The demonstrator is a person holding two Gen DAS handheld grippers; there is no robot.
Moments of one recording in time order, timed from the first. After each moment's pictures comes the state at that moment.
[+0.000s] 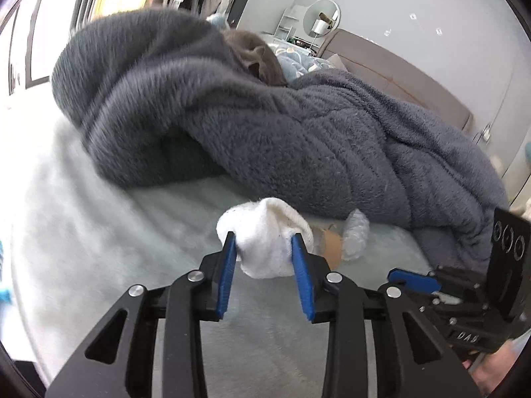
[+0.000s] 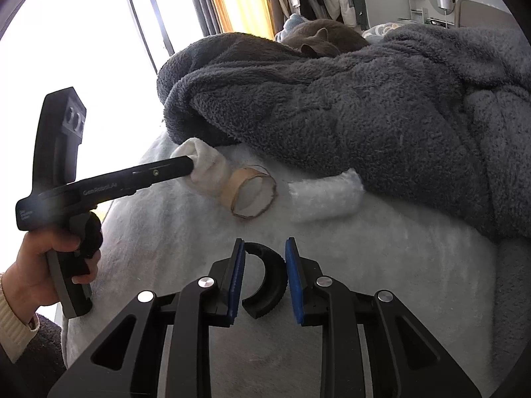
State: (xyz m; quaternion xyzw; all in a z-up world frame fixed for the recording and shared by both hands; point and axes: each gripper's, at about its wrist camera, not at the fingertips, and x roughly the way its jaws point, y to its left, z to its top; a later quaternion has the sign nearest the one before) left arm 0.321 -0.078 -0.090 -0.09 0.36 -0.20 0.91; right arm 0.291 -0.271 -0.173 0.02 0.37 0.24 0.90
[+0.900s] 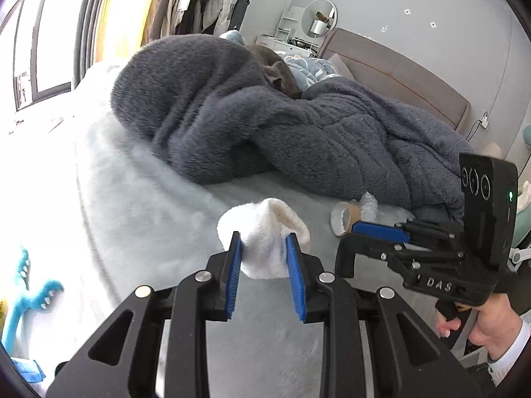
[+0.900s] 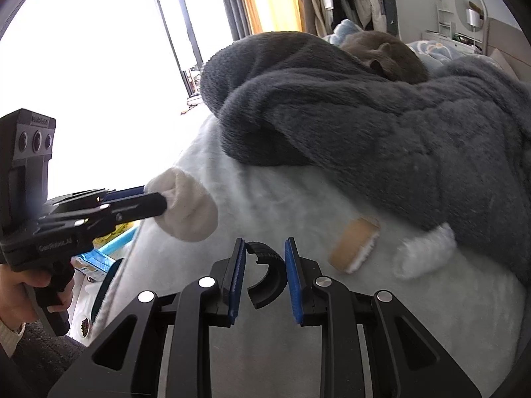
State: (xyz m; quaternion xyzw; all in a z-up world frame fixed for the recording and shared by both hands) left arm 0.274 -0.002 -0.062 -0.07 0.36 -0.20 0.91; right arm 0.301 -0.173 -0.149 -0.01 0.37 0.27 0.89
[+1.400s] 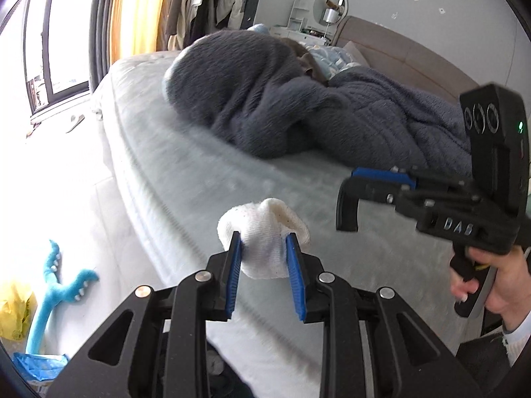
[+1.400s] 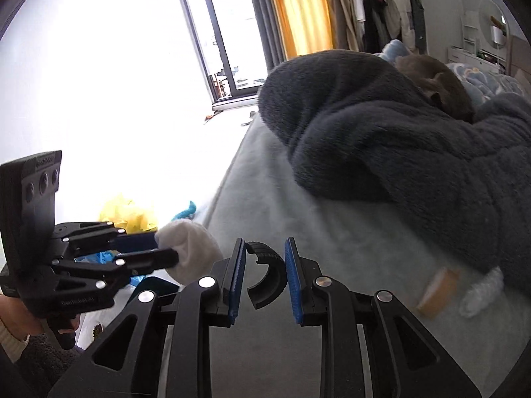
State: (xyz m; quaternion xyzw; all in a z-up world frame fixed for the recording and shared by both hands) left arm 0.243 0.067 -0.063 -0.03 0.39 -0.17 0.91; right arm 0.298 -0.090 -0.125 -0.02 0.34 0.32 0.88
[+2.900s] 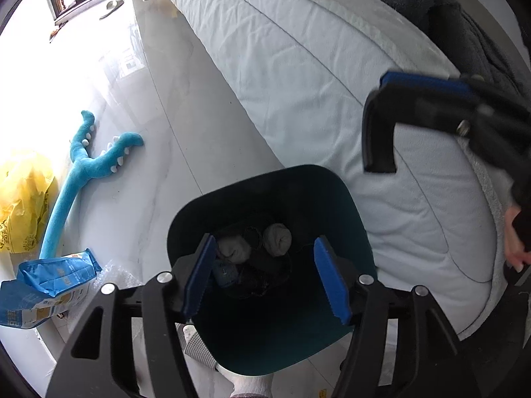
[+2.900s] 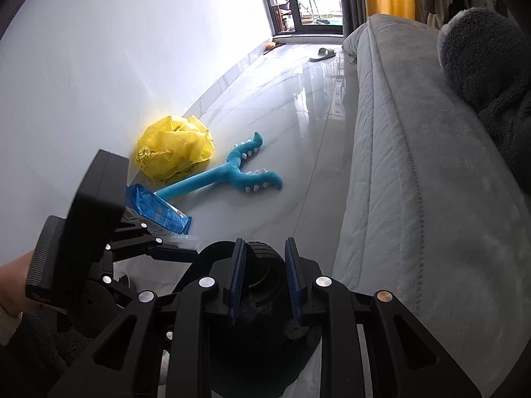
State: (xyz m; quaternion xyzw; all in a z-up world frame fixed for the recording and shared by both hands) left arm 0.193 0.218 -0.179 -0.05 0.59 -0.10 0.80; right arm 0.259 0.118 -0.197 -0.11 0.45 0.40 0.79
